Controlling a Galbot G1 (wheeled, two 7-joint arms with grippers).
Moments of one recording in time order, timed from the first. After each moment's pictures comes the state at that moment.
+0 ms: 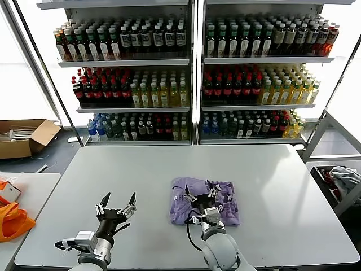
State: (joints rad) left arm 1.51 -1.29 -0.47 -2.11 -0.32 0.26 -0.15; right arm -1.10 1.37 0.03 1.76 0.17 -0.29 0.34
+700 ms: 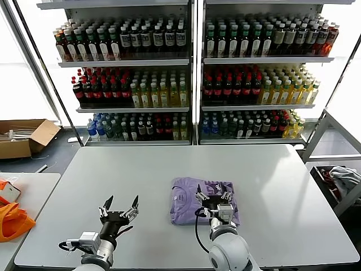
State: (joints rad) left arm 1.51 -1.30 -0.46 -2.10 -0.31 0.29 -0.15; right arm -1.15 1.36 0.07 1.94 0.33 -0.48 0.52
